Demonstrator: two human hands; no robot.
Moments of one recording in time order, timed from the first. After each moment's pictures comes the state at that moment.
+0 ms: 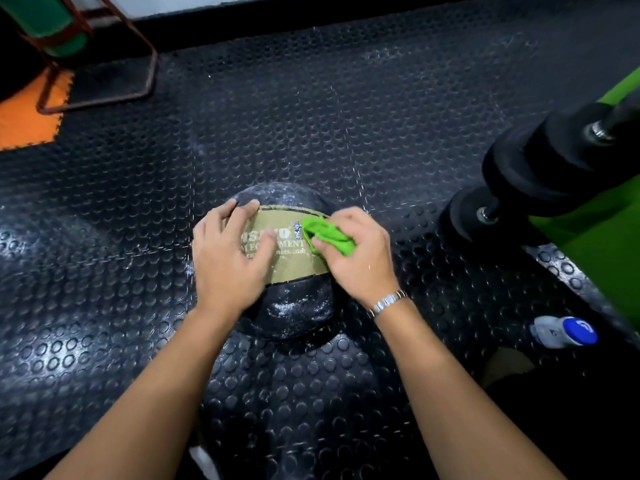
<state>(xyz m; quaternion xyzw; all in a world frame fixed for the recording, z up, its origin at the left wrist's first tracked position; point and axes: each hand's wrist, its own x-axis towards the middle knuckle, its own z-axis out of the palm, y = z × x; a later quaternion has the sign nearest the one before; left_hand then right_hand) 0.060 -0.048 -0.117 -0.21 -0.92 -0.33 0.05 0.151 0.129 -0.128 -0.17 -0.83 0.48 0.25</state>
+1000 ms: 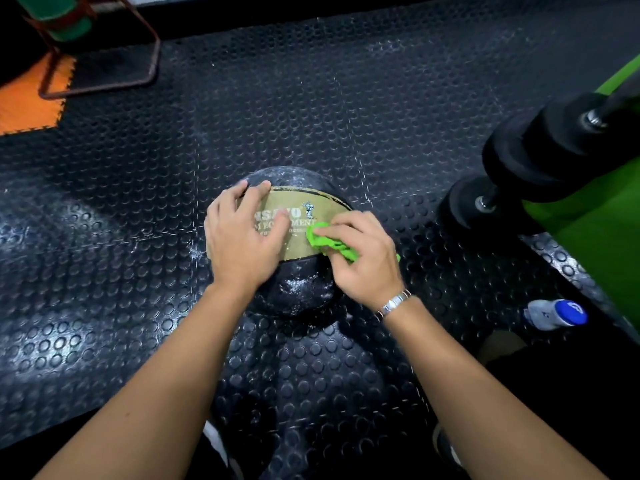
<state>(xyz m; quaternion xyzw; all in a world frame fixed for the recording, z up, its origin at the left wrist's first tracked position) 0.063 -0.044 -0.121 -0.19 -0.92 -0.33 0.07 0.180 0.111 -0.128 -0.08 -0.88 0.35 0.30</state>
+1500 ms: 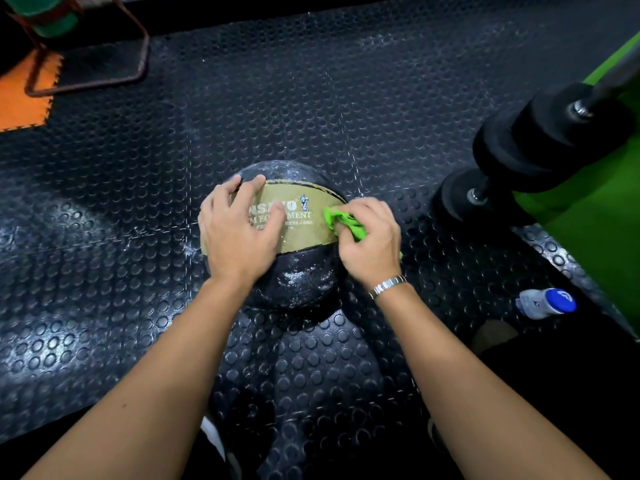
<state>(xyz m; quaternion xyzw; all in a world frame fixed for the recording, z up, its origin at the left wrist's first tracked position) 0.068 -0.041 -0.121 -0.18 -0.92 -0.34 0.06 0.176 0.121 -0.129 -0.22 -0.84 0.38 0.32</state>
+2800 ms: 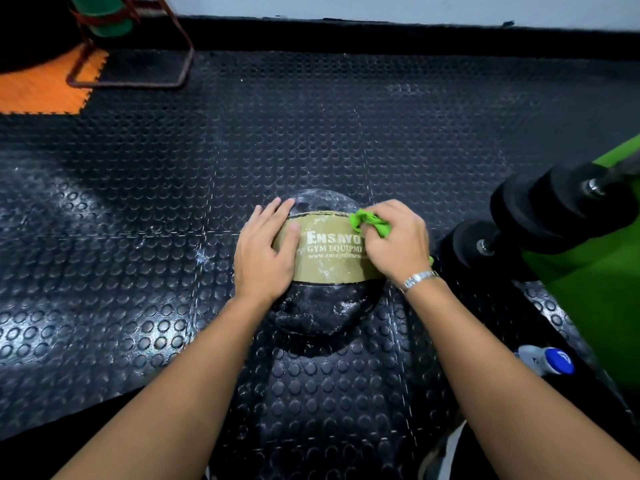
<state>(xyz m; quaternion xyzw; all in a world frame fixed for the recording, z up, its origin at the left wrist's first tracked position) 0.058 -0.048 -0.139 -0.17 -0.87 -0.45 0.00 0.138 0.146 -0.084 -0.20 -0.90 0.33 0.19</state>
